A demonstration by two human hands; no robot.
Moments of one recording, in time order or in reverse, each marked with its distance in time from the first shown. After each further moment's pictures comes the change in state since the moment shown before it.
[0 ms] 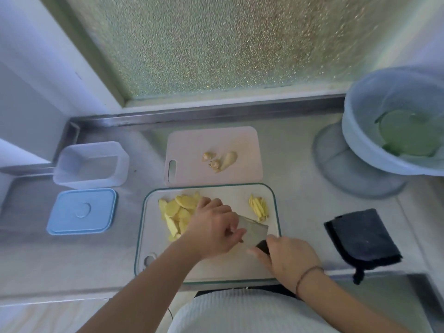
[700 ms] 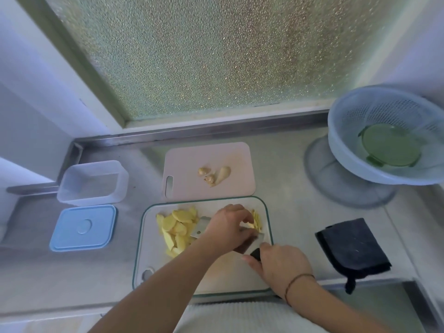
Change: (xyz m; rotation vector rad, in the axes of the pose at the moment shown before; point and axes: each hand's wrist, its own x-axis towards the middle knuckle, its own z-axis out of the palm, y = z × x) left_hand 0.050 0.024 0.027 -0.298 -0.076 -0.188; right_hand -0.003 0.004 -0.005 -0.112 0.084 0.042
